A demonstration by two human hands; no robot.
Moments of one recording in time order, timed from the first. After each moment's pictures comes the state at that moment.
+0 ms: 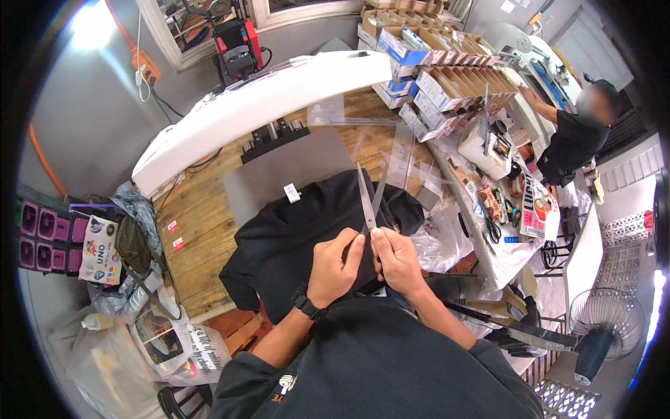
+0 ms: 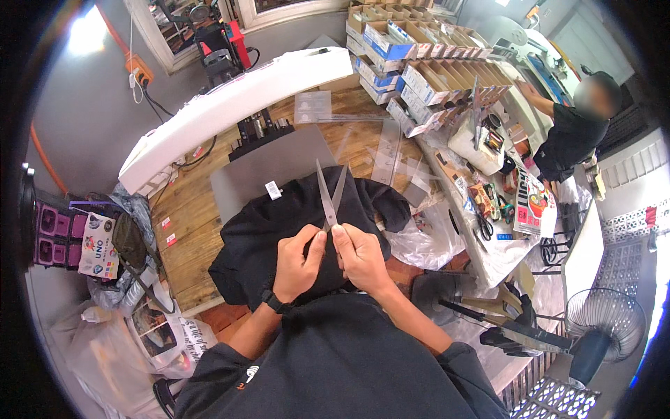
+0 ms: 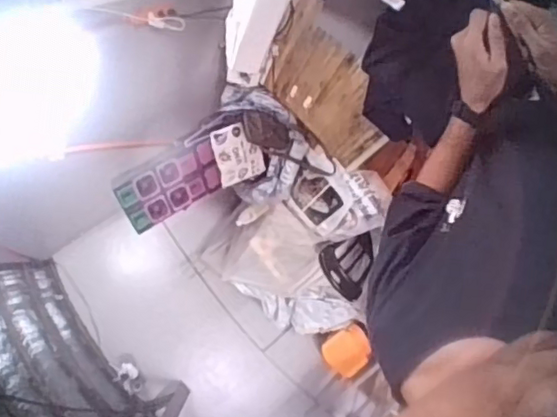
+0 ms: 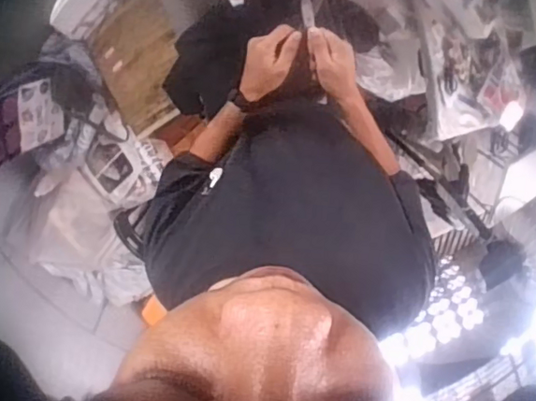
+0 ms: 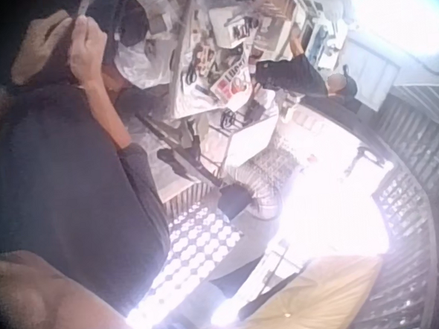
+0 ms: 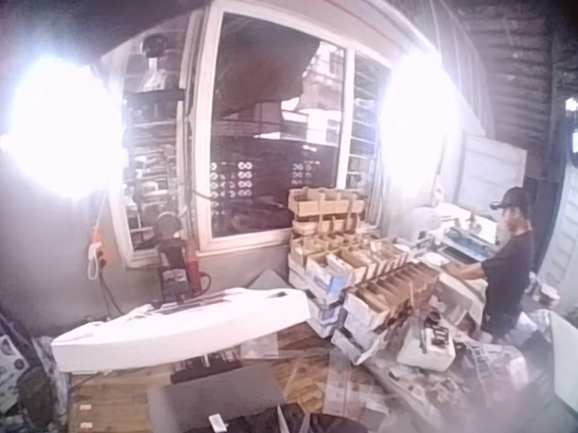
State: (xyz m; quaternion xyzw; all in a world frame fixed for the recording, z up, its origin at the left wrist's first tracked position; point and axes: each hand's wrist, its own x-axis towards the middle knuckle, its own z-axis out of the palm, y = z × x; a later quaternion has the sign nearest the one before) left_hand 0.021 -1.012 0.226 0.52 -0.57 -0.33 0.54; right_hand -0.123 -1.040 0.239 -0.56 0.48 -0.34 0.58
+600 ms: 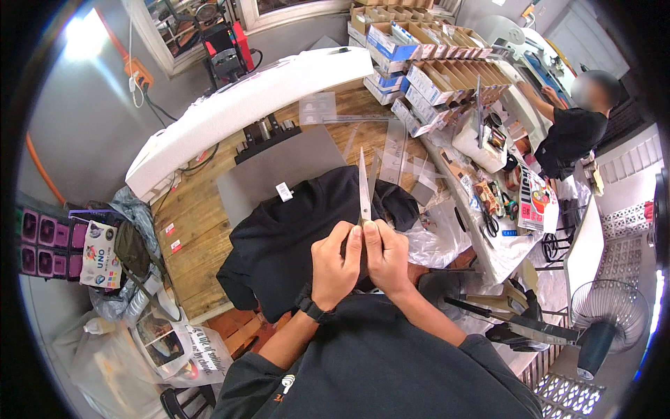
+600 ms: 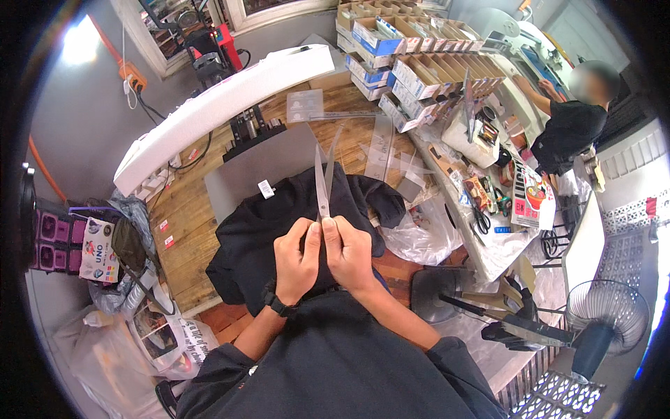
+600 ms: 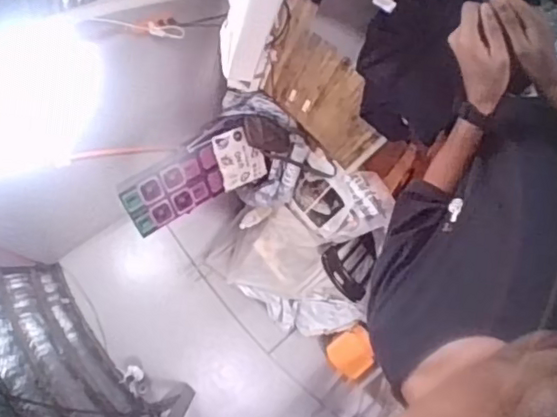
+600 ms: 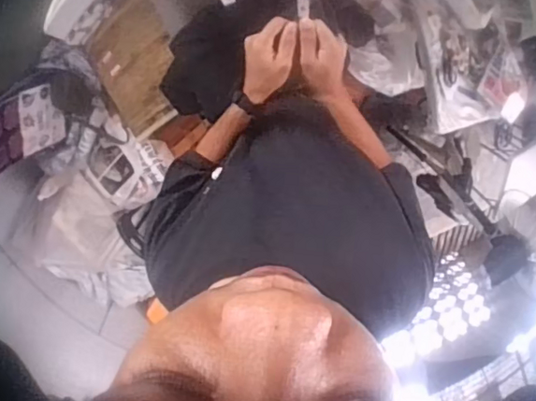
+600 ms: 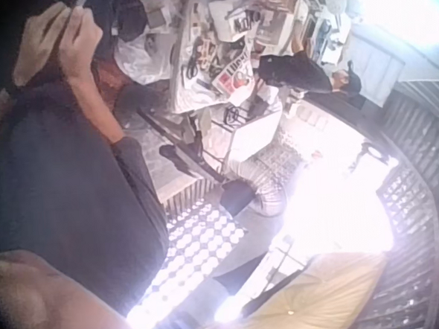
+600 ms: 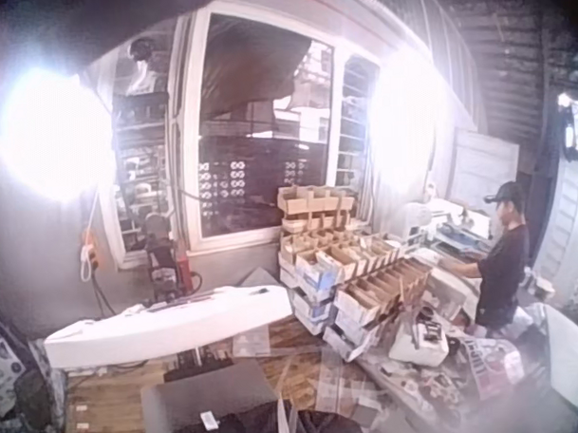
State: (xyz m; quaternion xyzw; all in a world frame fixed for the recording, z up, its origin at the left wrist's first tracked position) left_hand -0.002 -1.013 0.243 0.55 -0.54 -0.30 0.55; right_hand -0.114 -1.039 0.239 -0.67 0.46 -0.48 0.33
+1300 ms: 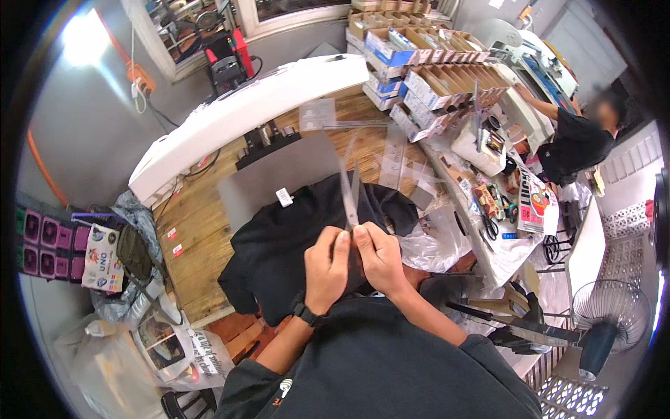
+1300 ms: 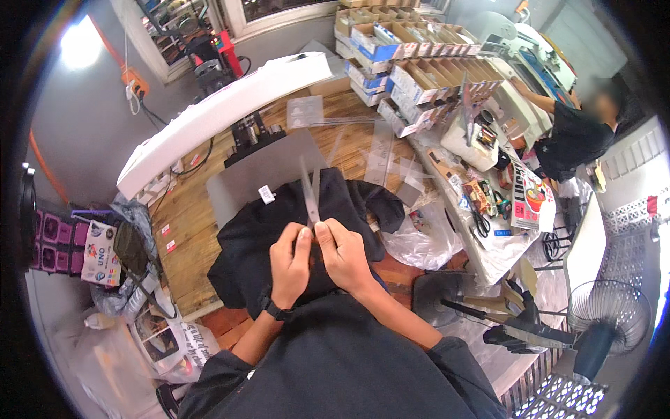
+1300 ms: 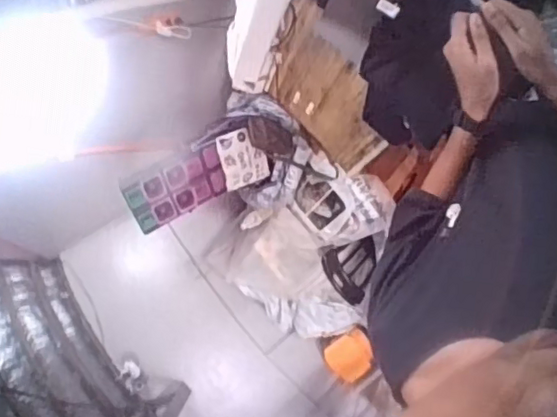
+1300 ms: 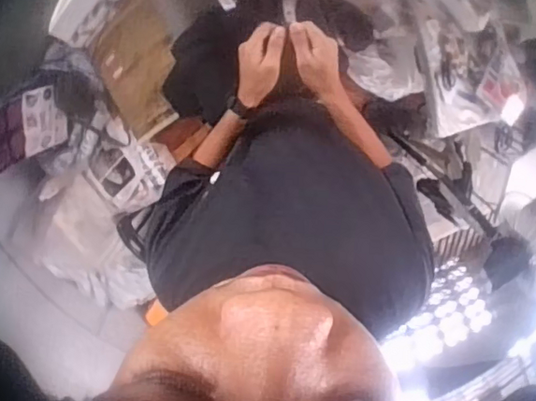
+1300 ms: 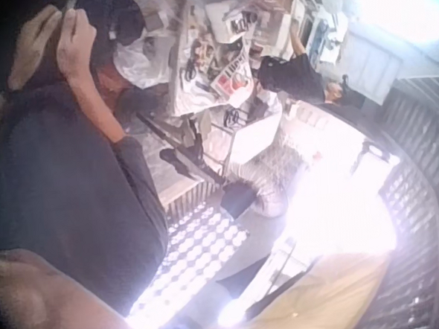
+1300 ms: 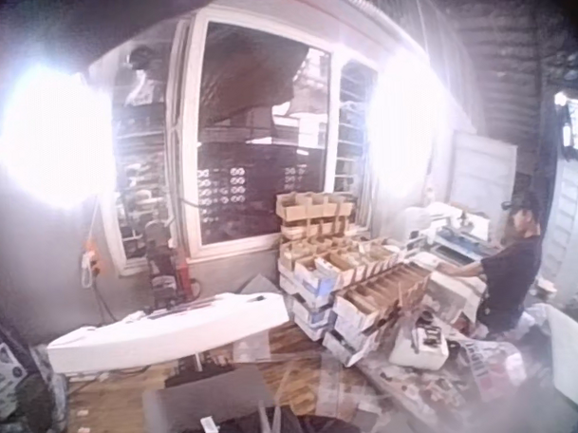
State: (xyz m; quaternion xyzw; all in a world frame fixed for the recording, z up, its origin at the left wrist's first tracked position) left_hand 0.002 -1.007 0.239 0.59 -0.49 -0.36 0.54; right_hand -0.119 -1.040 0.244 -0.63 0.48 -0.40 0.47
